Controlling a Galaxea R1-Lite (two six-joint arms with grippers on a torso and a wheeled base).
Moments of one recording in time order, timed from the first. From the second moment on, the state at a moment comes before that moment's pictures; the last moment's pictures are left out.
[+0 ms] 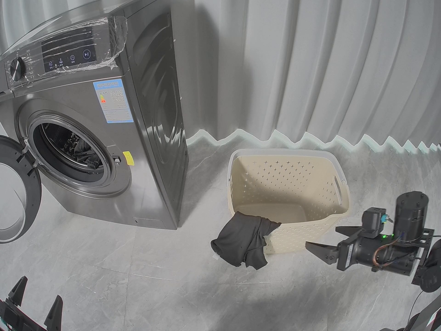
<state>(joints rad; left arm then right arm) 0.00 0.02 -0.02 0.02 -0.03 -0.02 0.52 1.53 -0.27 -0.84 0.03 0.20</state>
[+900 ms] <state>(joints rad) 0.00 0.02 -0.02 0.02 -0.03 -0.02 0.67 2.06 -0.43 -1.05 -0.12 0.29</state>
